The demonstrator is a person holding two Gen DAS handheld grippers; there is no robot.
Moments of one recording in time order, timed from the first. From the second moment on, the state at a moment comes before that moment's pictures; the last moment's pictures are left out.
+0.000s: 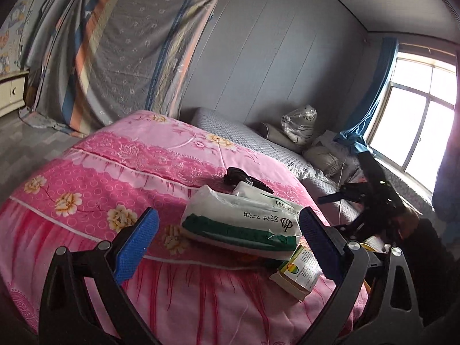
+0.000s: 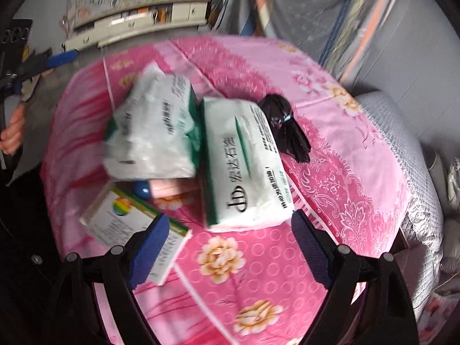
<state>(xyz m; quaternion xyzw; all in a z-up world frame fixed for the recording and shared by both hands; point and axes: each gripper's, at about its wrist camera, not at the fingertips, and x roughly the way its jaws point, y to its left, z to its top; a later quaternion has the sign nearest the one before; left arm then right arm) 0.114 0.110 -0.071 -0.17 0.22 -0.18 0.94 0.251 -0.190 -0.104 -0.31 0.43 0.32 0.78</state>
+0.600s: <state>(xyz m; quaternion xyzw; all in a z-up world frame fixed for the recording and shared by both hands) 0.129 0.123 -0.089 -0.20 0.25 -0.15 0.94 0.326 -0.150 -0.173 -0.36 0.52 0.36 0.68</state>
